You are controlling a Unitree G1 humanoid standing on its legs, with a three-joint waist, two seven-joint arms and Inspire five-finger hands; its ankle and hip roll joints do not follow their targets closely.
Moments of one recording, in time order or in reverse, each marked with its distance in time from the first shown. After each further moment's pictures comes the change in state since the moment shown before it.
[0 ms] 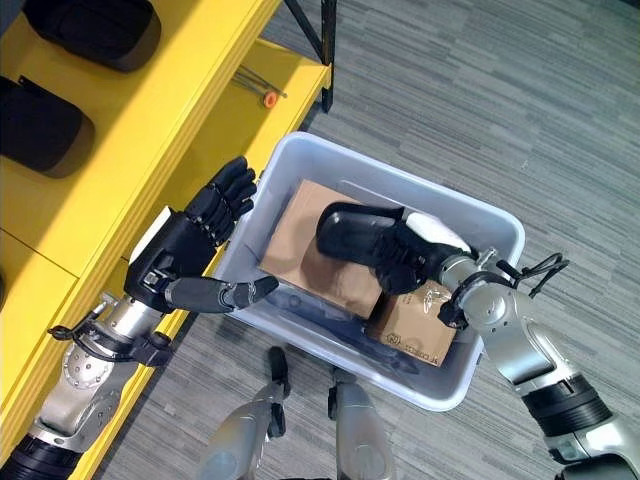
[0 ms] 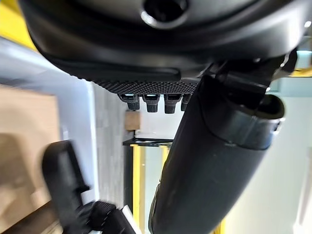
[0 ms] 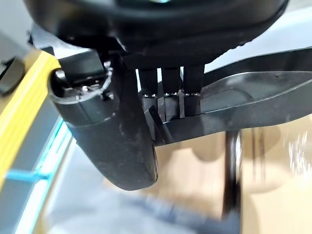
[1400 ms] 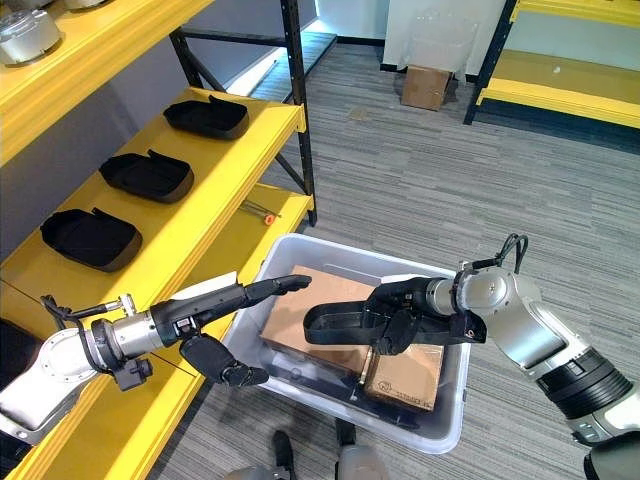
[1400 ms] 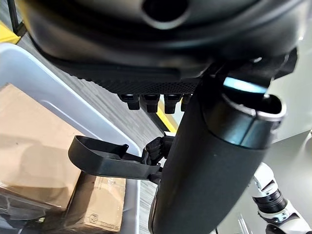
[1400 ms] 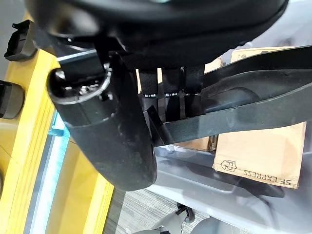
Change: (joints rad) left arm -0.024 0.291 -0.122 0.034 0.092 0.057 -0.337; right arm -0.187 -0.093 0.202 0.032 0.116 0.217 0.463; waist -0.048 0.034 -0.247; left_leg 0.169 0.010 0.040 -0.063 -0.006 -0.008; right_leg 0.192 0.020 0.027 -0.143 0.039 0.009
